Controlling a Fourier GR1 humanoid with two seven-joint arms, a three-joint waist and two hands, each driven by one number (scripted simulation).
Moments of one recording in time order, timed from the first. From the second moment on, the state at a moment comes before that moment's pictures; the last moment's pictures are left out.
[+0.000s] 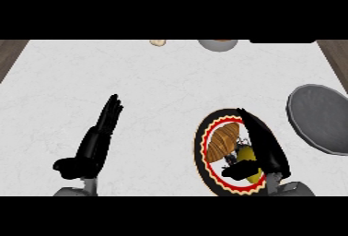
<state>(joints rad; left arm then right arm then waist) -0.02 0.08 -0.20 -1.57 0.04 0.09 -0.12 -0.09 -0.24 0.35 -1.62 0.56 -0.02 0.57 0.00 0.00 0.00</state>
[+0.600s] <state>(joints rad) -0.03 0.06 -0.16 -1.58 0.01 0.06 -0.10 -0.13 -0.11 0.28 -1.44 0.64 -0.04 0.48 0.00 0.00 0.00</state>
